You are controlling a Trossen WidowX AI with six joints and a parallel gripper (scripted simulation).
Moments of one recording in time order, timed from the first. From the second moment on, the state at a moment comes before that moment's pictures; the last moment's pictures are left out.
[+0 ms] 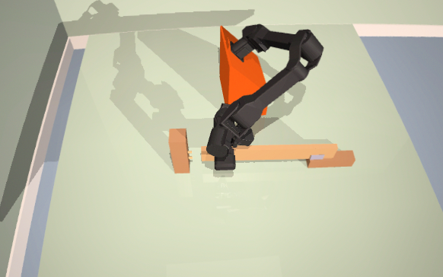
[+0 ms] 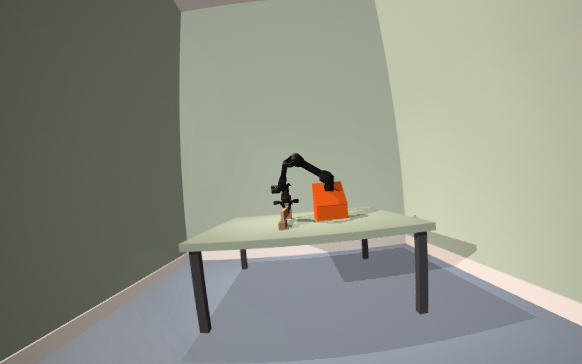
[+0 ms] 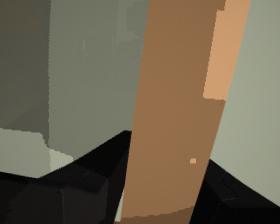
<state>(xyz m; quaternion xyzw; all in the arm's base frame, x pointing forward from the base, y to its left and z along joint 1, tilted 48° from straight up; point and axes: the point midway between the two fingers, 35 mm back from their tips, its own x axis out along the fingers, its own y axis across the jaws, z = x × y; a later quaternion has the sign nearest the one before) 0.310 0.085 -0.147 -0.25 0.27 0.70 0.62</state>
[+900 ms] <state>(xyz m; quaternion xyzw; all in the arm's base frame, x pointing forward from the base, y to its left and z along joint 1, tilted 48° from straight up) 0.313 0.080 -0.153 -0.25 0.26 0.70 0.62</state>
